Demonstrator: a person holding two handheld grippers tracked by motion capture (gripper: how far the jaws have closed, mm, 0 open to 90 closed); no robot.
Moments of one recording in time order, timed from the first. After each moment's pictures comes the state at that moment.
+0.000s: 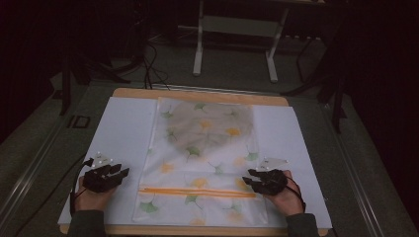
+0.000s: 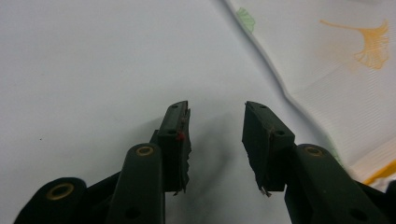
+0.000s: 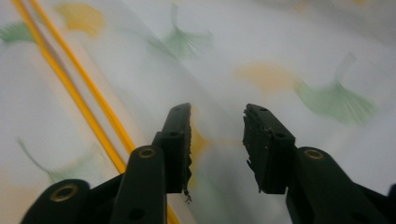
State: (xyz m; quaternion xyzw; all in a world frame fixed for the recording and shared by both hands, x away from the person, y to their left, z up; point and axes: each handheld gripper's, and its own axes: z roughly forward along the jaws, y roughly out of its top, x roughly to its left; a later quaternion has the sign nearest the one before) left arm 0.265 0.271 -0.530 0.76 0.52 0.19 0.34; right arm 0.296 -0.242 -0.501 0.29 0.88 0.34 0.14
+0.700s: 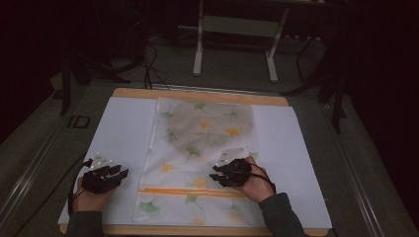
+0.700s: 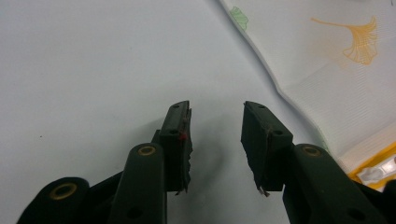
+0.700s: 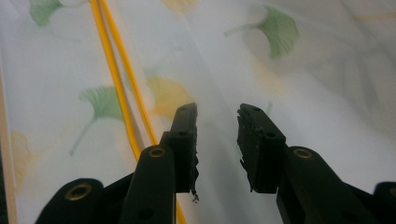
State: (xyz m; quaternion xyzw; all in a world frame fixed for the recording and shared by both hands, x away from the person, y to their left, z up) left arm 0.261 0.272 -0.528 0.77 0.51 0.19 0.34; right arm 0.310 -0.137 -0.473 0.16 0.93 0.32 0.10
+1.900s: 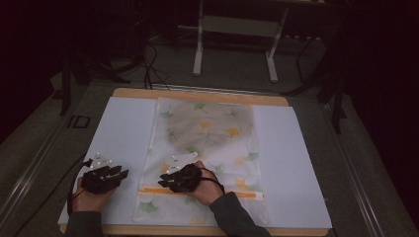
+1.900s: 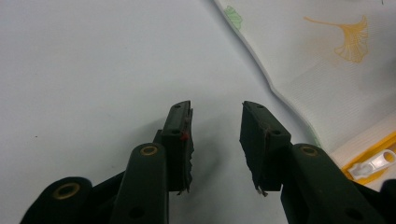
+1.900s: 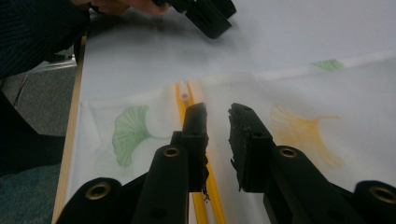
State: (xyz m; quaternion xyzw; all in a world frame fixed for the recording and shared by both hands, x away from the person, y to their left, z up) left arm 0.260 0.272 -0.526 0.77 0.50 0.18 0.34; right arm 0.298 -0.012 -0.499 0.09 0.90 0.43 0.02
